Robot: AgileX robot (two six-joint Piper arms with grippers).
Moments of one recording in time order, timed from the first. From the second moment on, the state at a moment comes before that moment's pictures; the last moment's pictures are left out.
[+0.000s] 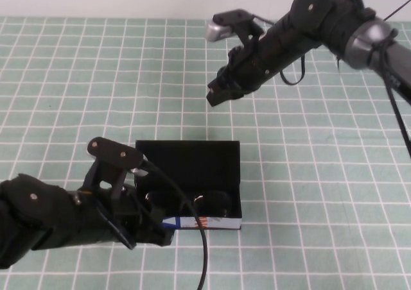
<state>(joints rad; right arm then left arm) 0.38 2.28 -2.13 0.63 1.08 -0.59 -0.58 1.44 -0.60 -1.12 0.21 1.00</state>
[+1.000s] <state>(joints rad) 0.37 2.37 -2.13 0.69 1.22 -0.73 -0.58 1.58 -0.60 -1.27 0.19 1.07</state>
